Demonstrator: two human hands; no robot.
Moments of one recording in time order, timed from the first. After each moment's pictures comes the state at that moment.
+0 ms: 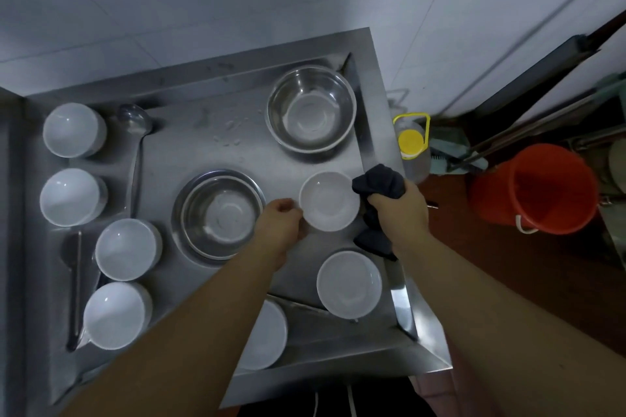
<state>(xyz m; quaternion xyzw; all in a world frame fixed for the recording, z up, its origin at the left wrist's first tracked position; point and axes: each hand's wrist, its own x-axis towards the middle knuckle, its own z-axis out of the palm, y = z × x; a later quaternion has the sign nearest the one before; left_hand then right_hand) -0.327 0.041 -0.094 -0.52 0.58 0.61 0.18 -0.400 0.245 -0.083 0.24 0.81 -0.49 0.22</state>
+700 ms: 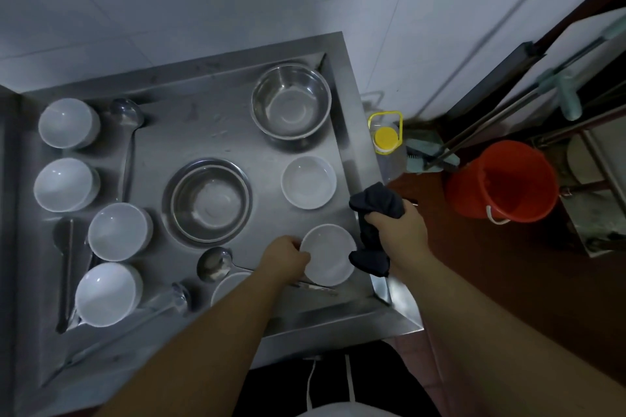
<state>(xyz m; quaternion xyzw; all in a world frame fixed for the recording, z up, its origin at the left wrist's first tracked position) -0.244 0.096 -0.088 -0.35 0.75 0.44 0.35 -0.326 0.299 -0.035 0.27 0.76 -0.54 0.24</state>
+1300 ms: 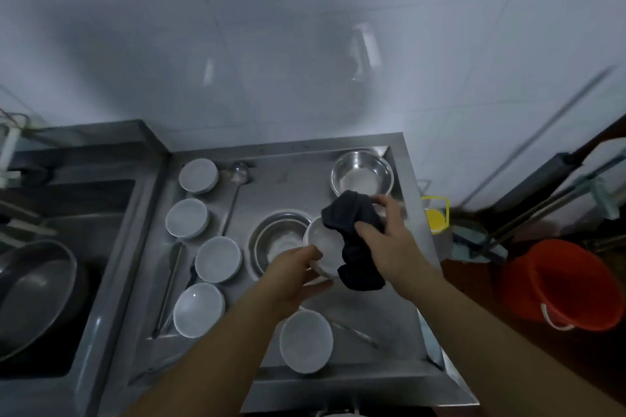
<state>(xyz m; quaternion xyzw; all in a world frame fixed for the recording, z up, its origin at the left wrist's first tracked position) -0.210 0.004 0.075 -0.43 0.42 0.79 0.12 -0.307 0.175 0.105 -0.04 0.76 -0.60 0.25</state>
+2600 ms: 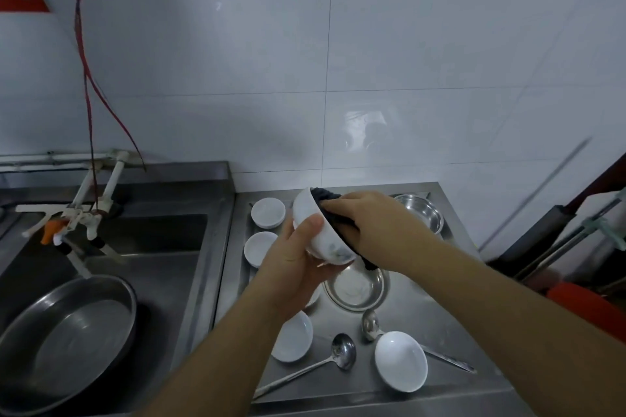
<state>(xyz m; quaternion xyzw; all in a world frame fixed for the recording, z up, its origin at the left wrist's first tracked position) -0.061 -0.195 0.217 -0.10 0.45 0.89 0.00 -0.158 -0.052 0.273 -0.47 0.86 -0.20 0.01</state>
